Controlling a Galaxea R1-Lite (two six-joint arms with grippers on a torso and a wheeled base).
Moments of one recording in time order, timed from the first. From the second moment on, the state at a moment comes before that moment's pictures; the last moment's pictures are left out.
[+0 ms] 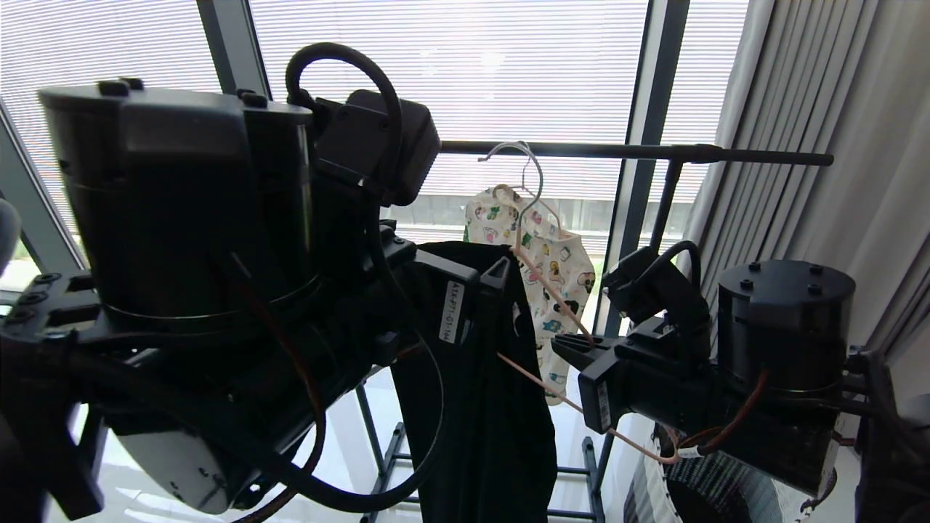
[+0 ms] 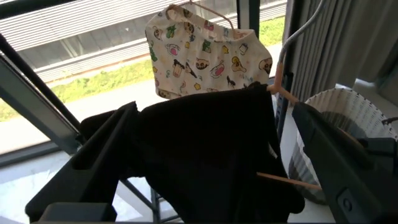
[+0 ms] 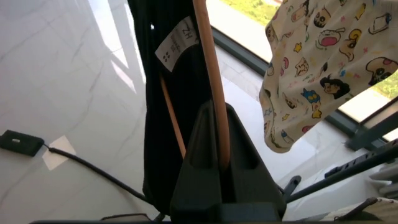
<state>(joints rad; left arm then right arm) -0.94 1.52 -1.01 -0.31 0.57 0.13 0.92 1.64 -0.75 -0.63 -0.15 0.06</state>
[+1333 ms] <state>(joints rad) -0.92 1.29 -0.36 -0.56 -0.11 0.46 0.95 1.25 -0.23 -0.63 0.15 -0.30</state>
